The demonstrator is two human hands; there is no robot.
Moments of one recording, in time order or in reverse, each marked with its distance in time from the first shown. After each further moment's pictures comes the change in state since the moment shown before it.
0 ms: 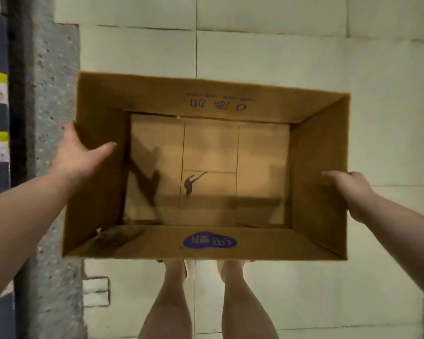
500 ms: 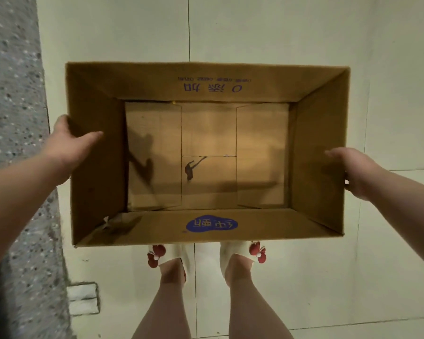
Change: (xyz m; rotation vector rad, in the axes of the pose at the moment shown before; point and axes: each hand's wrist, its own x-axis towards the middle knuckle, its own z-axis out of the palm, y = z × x) left_hand 0.095 -0.072 0.078 -0.122 -0.161 -0.096; right_hand 0.079 0.019 0.059 0.027 -0.142 0.035
